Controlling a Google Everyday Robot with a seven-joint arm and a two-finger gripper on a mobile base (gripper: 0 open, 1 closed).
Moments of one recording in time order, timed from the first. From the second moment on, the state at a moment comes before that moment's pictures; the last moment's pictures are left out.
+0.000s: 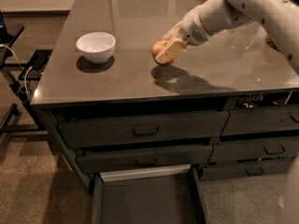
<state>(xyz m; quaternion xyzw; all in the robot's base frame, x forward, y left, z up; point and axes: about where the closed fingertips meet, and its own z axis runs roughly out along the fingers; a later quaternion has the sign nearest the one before) 0.692 -0.065 0.902 -0.57 0.72 0.16 0.38</state>
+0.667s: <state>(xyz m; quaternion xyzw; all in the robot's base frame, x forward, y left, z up) 0.601 -0.103 0.929 -0.58 0.70 0.11 0.40</state>
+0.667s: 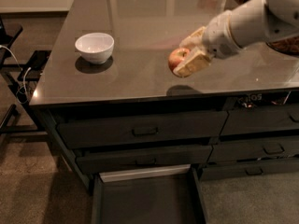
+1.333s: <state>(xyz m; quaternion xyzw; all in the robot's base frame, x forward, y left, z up) 0.505 -0.131 0.899 -0.53 0.72 0.14 0.43</state>
